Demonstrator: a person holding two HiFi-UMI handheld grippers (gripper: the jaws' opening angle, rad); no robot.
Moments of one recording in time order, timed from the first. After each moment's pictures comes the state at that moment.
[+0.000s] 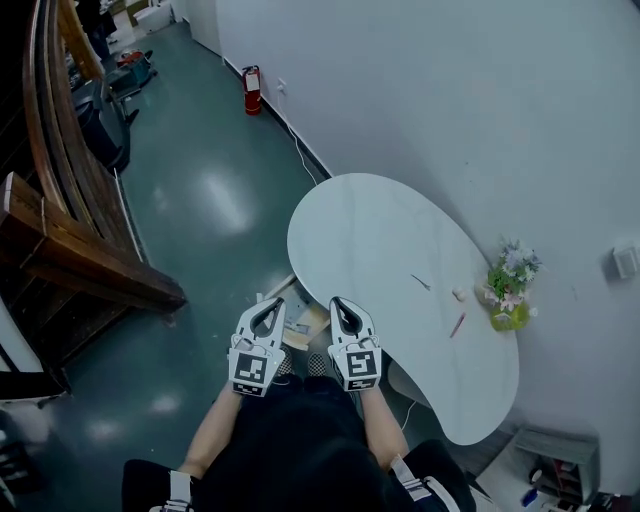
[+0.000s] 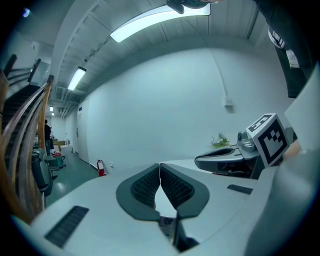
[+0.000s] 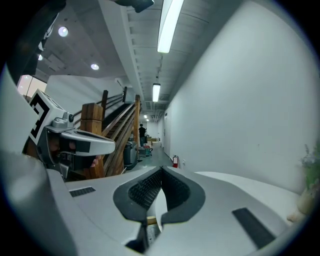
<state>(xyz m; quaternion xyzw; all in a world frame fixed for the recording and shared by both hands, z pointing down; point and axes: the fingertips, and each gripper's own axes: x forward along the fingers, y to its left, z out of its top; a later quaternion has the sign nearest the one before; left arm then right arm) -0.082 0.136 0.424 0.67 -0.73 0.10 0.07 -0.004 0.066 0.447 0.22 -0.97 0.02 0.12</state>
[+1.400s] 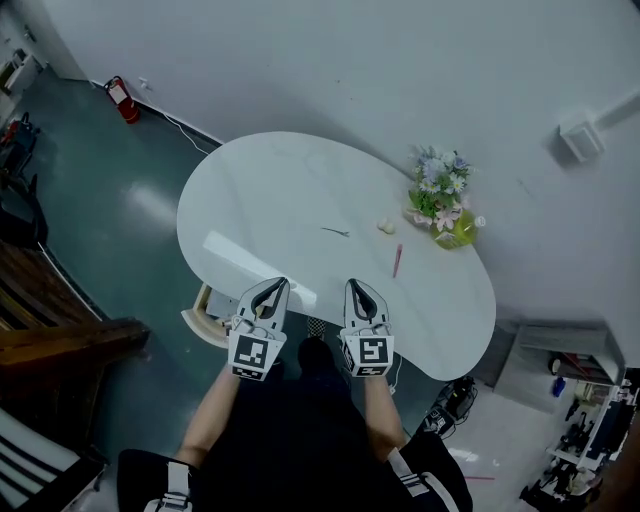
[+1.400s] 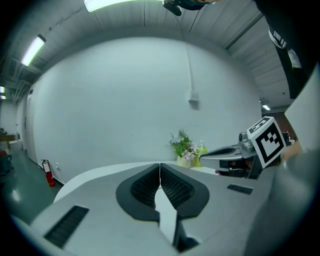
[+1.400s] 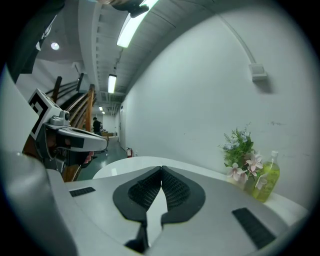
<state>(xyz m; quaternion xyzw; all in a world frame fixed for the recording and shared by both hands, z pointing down) 0.114 -0.041 0.459 0.82 -0.55 0.11 0.08 0.244 -0.072 0.485 0.47 -0.87 0.05 0.14</state>
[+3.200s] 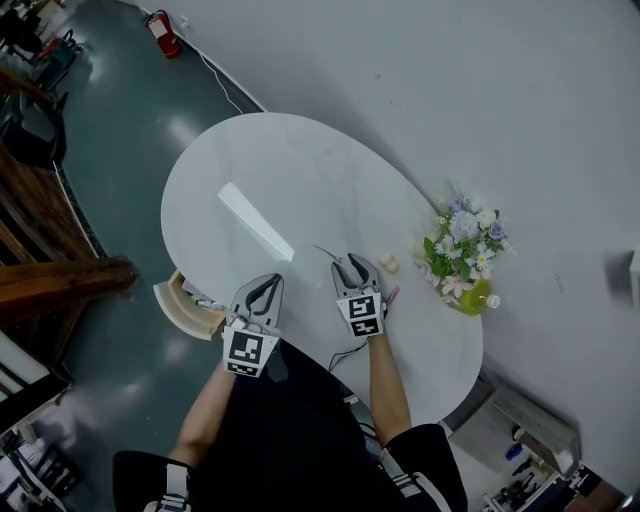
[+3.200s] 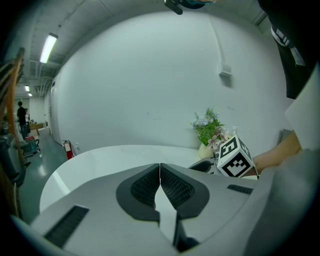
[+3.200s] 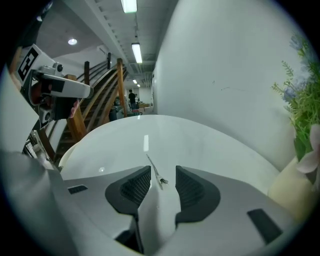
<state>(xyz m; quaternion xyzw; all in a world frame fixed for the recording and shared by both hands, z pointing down) 0.146 -0.149 0.553 0.73 -0.64 0.15 0.18 0.246 -0.236 0.677 0.23 -0.91 0.09 0.32</state>
